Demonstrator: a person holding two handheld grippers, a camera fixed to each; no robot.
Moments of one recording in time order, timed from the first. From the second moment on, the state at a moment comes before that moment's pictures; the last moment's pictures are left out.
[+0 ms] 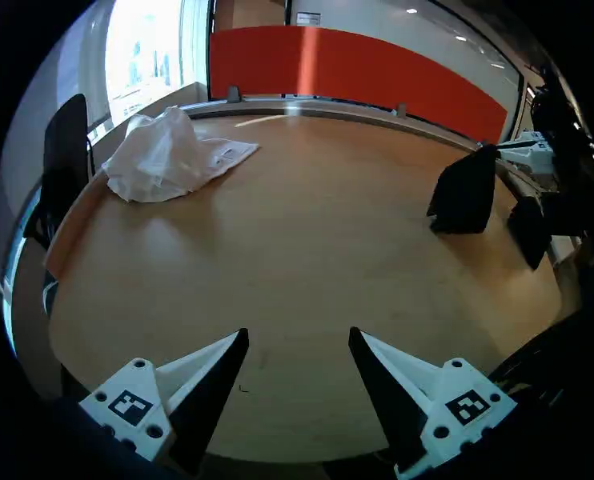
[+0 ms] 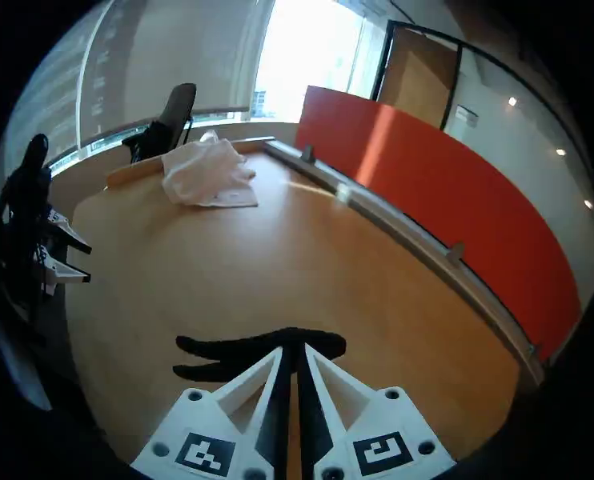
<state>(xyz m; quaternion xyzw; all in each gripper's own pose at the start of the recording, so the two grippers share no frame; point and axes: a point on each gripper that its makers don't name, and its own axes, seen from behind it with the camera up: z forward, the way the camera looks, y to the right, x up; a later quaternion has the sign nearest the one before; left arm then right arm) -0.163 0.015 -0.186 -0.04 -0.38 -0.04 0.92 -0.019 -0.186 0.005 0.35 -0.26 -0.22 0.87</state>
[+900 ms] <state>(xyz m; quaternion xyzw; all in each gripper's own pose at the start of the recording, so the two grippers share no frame) -0.154 0.028 -0.173 -0.06 -0.38 -0.03 0.92 0.055 -0.029 0.055 0.25 -0.26 -0.19 0.91</state>
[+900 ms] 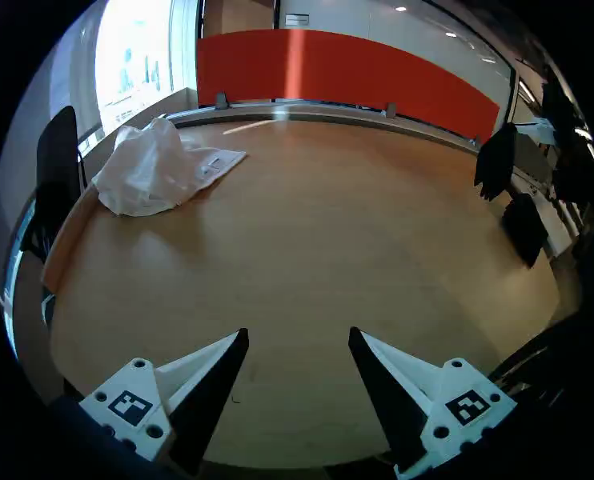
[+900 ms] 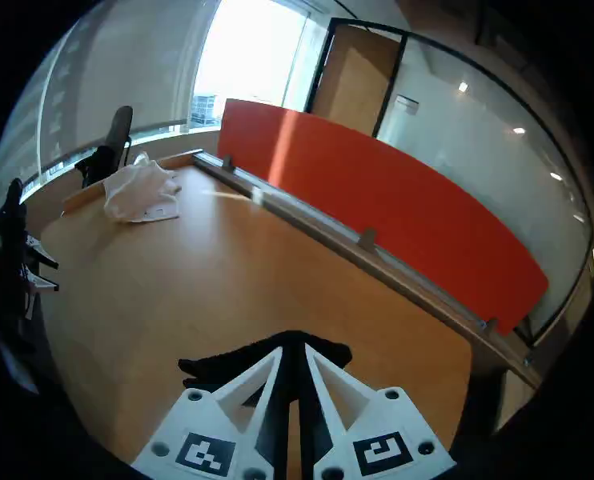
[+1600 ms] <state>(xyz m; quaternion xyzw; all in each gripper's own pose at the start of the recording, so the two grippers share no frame) -0.151 0.039 -0.161 -0.06 -0.38 -0.03 0.92 0.072 0.080 0.075 0.18 -0.28 -0.20 0.92</state>
